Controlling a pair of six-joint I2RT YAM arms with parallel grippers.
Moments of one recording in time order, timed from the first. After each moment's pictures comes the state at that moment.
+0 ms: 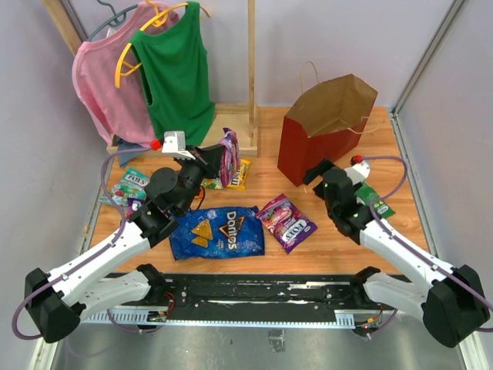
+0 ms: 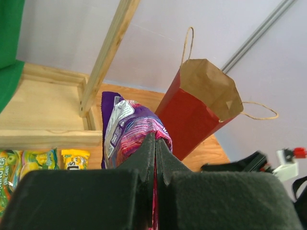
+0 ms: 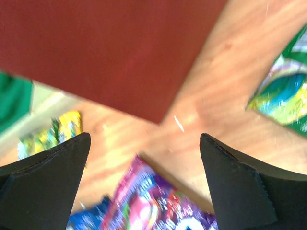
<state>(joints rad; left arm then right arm) -0.75 0.93 0.76 0.33 -0.41 -0.47 0.51 1.03 0.63 -0.04 0.57 0.85</state>
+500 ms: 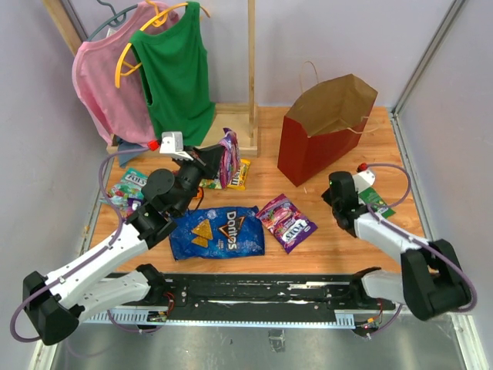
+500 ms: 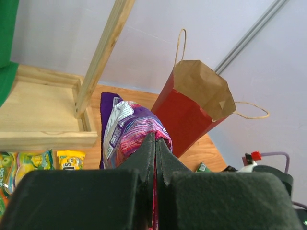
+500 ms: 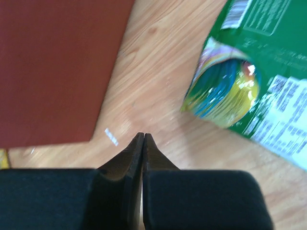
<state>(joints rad) -0.75 0.91 0.76 0.32 -0.39 -0.48 0.37 1.18 0.48 0.06 0.49 0.86</state>
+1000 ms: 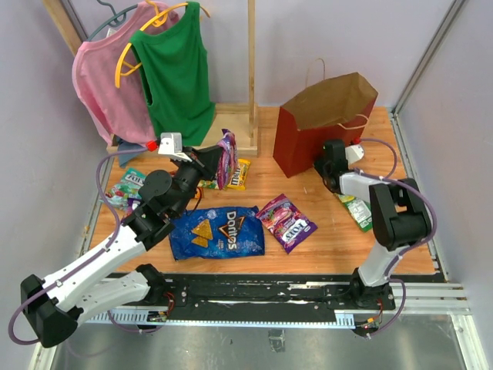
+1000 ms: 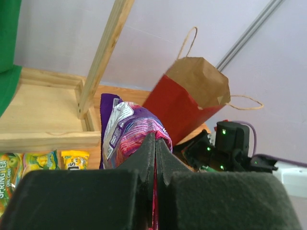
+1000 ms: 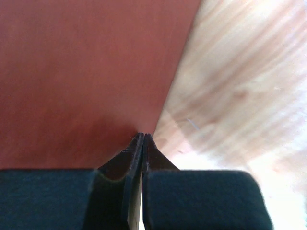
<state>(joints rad) -0.75 0.88 0.76 0.30 -0.38 -0.45 0.23 1.69 0.86 0.18 0.31 0.99</state>
